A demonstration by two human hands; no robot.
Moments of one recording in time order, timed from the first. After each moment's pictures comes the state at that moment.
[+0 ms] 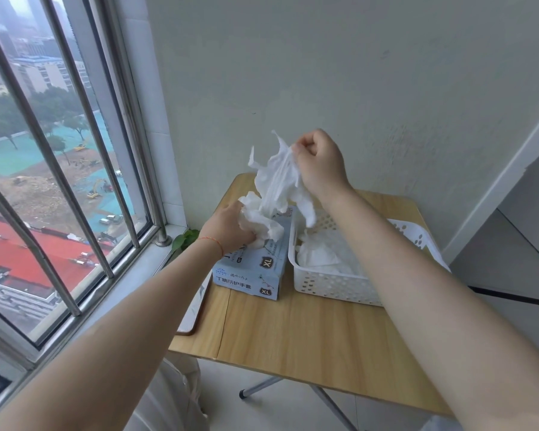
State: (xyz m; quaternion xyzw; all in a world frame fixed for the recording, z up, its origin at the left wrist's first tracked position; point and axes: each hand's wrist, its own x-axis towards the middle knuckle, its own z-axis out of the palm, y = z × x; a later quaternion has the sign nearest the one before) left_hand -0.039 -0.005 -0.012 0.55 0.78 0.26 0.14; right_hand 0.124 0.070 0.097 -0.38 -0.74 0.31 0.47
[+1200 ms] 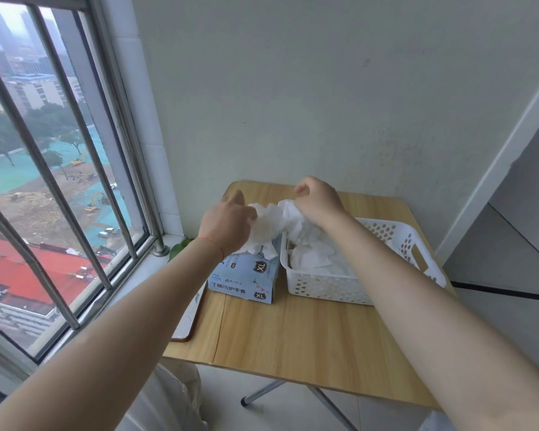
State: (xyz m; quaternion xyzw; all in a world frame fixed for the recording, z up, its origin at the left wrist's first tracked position) left_hand -0.020 -0.003 0.015 0.65 0.74 0.17 -0.08; right_hand 0.153 0.086 0.055 -0.52 -0.78 0.24 0.27
